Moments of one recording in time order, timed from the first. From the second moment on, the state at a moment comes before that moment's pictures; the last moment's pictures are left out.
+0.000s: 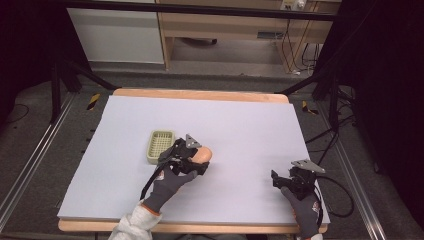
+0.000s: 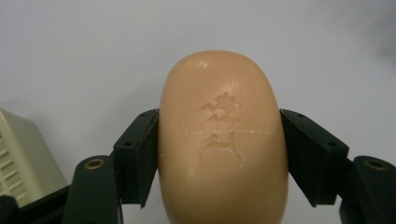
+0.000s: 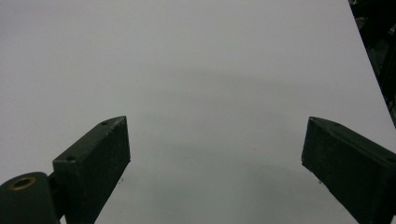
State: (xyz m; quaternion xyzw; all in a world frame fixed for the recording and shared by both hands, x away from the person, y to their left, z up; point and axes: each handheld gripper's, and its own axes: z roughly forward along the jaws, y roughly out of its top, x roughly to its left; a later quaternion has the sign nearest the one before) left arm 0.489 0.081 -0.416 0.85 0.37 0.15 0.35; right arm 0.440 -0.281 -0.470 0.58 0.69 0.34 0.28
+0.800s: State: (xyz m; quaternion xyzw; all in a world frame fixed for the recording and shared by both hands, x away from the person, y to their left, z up) left arm 0.488 0.147 -0.405 0.81 0.43 0.17 0.36; right arm 0.439 -0.281 -0.470 0.58 0.69 0.34 0.28
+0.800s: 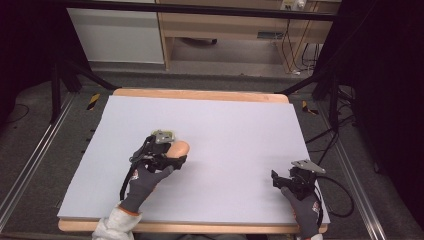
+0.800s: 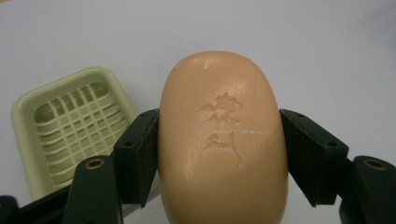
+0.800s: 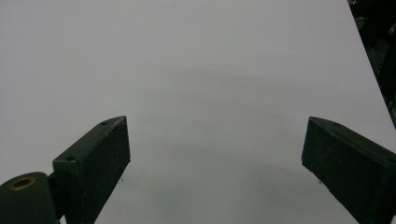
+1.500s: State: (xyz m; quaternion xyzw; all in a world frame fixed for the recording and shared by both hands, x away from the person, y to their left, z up) left arm 0.511 0.183 -0.405 0.78 0.47 0.19 0.36; right arm 0.440 -0.279 -0.471 0.57 0.69 0.33 0.28
